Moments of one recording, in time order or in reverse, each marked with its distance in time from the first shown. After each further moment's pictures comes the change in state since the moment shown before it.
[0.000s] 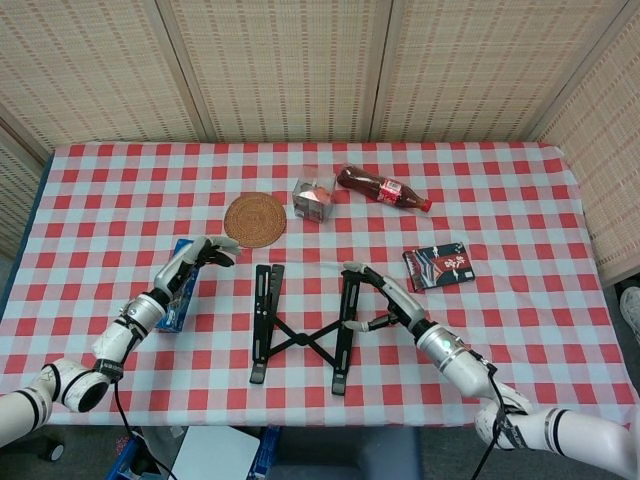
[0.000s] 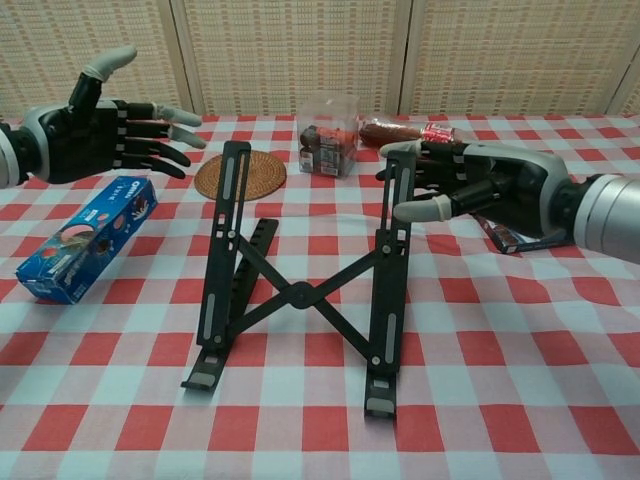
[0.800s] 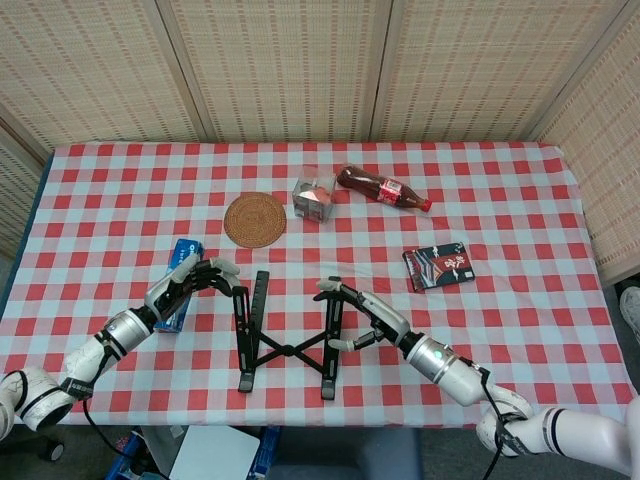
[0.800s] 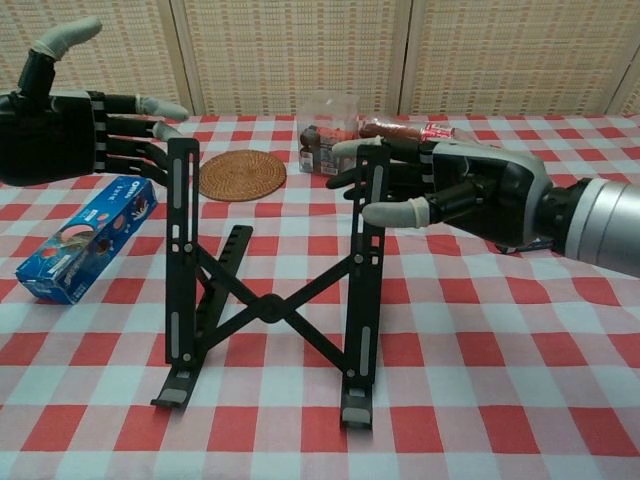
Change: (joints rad) left arm -0.001 0.175 0.159 -0.138 0.223 0.173 -0.331; right arm 0.033 0.022 -0.088 -0.019 -0.248 0.098 0.235
